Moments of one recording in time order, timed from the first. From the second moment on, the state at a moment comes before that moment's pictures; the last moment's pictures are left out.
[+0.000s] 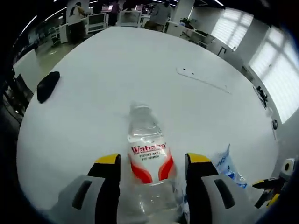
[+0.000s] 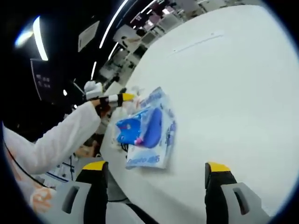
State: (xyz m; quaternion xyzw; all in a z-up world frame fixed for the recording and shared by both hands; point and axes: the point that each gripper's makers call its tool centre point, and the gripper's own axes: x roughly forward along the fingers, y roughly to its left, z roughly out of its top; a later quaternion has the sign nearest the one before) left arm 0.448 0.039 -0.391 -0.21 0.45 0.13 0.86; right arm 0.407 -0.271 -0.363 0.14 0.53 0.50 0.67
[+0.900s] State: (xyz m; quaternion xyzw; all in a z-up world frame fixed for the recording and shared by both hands) left arm 0.444 0.050 -0.388 -0.15 0.43 0.15 0.88; right arm 0.413 -0.273 -0.353 0.16 0.53 0.50 0.67
